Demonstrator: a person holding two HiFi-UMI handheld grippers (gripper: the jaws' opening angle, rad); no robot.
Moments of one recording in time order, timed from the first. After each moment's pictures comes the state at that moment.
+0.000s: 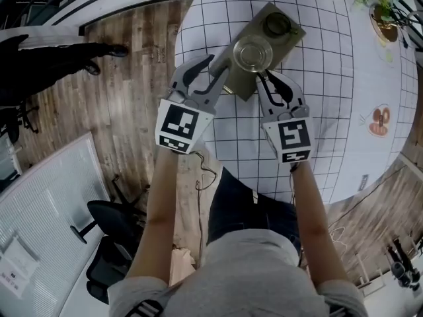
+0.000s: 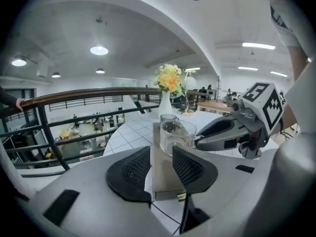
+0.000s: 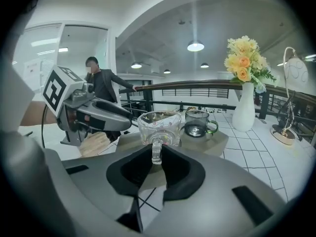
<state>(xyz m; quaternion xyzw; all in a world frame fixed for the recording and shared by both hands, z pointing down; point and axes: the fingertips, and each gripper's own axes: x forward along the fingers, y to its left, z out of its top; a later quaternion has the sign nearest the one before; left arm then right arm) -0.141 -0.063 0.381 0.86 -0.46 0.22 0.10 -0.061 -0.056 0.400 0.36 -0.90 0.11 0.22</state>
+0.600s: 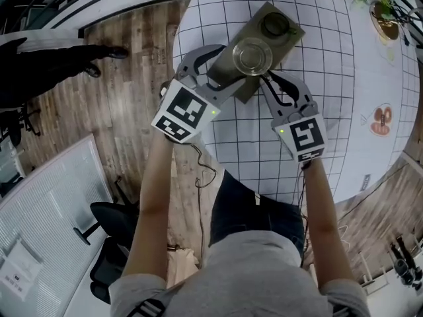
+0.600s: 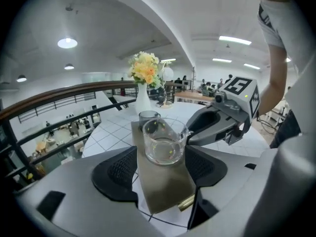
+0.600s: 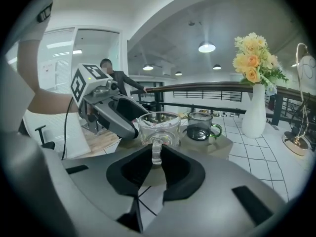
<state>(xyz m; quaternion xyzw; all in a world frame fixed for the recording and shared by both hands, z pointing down) -0.102 -0.073 0.390 0.90 -0.31 0.28 0.08 -0.054 -0.058 0.399 0.29 -0.93 0.08 0.21</state>
